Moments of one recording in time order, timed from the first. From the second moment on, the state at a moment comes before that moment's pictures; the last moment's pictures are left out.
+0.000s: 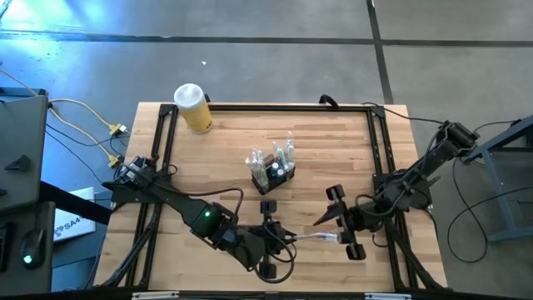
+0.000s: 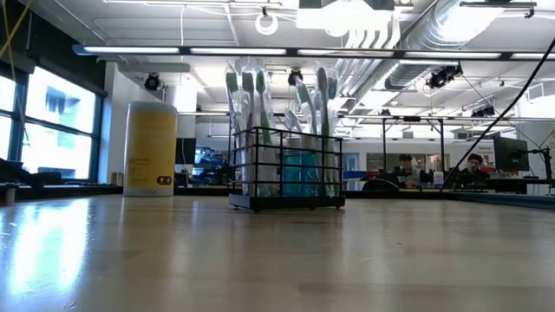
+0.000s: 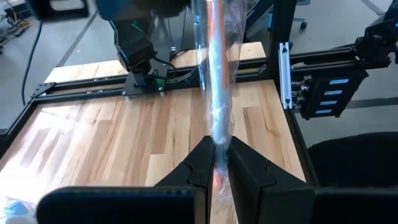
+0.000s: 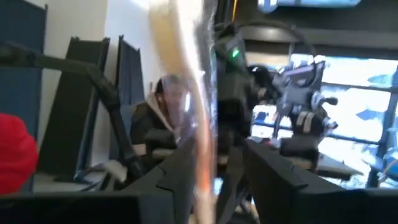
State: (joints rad) left arm -0.56 1.91 2.01 -0.60 -0.57 -0.19; right arm 0.68 1.22 0.75 0.79 0.32 -0.22
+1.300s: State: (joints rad) left arm -0.50 1.91 2.01 -0.62 -0.53 -0.24; right arm 0.64 1.22 0.75 0.77 0.34 -0.34
